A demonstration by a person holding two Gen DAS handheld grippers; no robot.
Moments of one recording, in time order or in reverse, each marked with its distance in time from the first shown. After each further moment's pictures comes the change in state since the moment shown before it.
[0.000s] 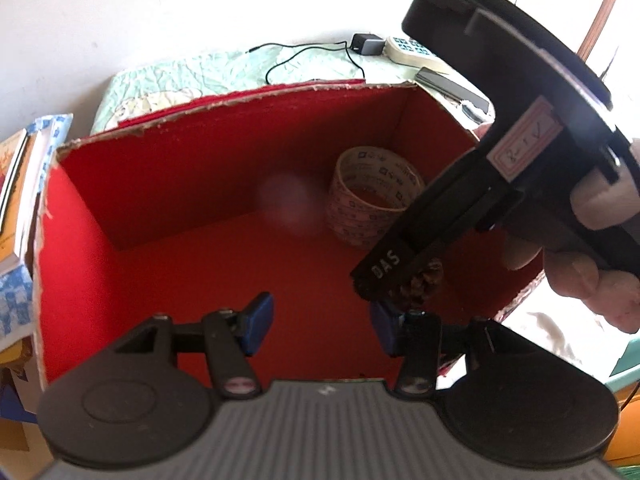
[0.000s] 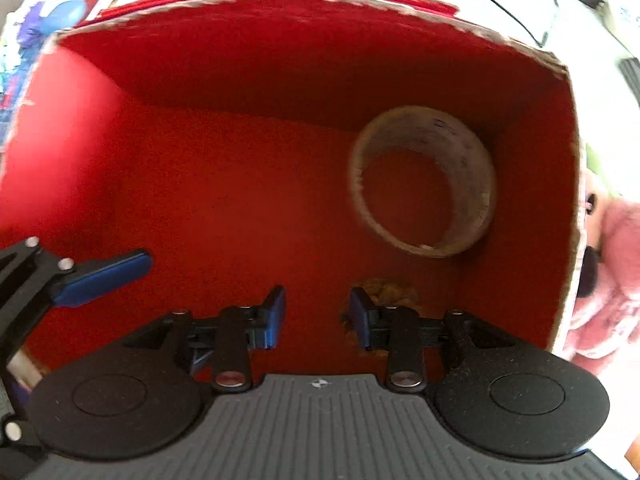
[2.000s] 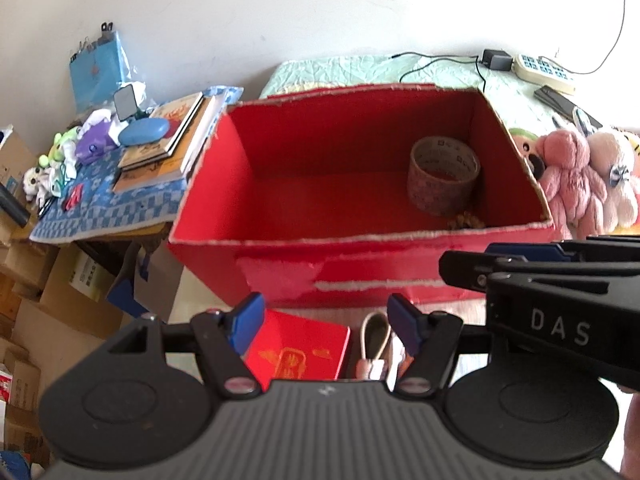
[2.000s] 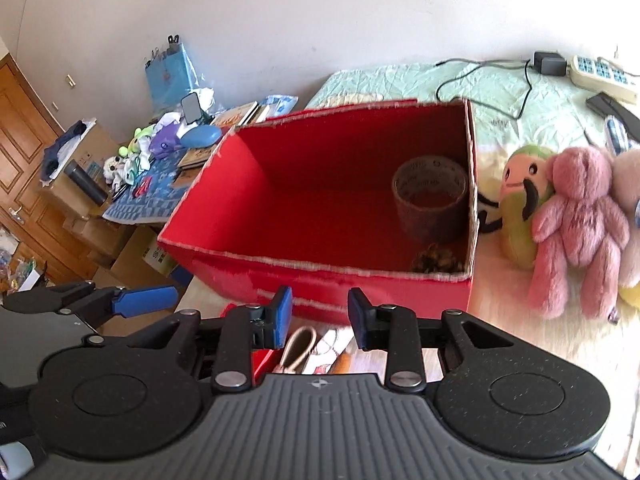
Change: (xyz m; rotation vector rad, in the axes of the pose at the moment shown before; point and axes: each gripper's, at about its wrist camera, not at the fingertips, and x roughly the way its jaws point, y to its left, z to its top) left arm -0.070 -0.111 -0.045 -0.226 -0.008 0.532; right arm -0.104 -0.030 -0.141 0.045 -0.565 0.318
